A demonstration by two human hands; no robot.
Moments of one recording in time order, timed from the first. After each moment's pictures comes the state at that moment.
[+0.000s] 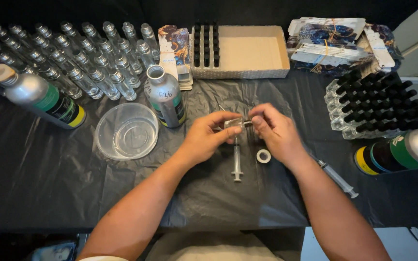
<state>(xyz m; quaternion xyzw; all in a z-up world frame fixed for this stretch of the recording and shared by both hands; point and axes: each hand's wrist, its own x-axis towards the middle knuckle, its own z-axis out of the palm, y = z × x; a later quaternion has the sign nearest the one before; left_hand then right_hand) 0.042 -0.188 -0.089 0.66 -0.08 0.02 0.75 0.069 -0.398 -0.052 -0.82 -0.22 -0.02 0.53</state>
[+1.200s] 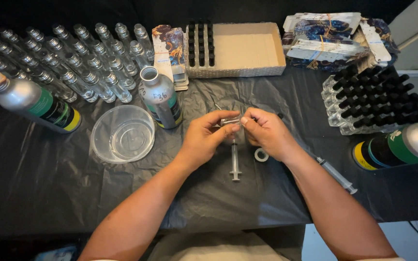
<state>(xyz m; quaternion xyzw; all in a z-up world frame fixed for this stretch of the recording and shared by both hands) 0.038 -0.196 -0.080 0.62 -0.07 0.04 0.78 0.076 -0.385 -0.067 -0.66 -0.22 0.16 0.70</state>
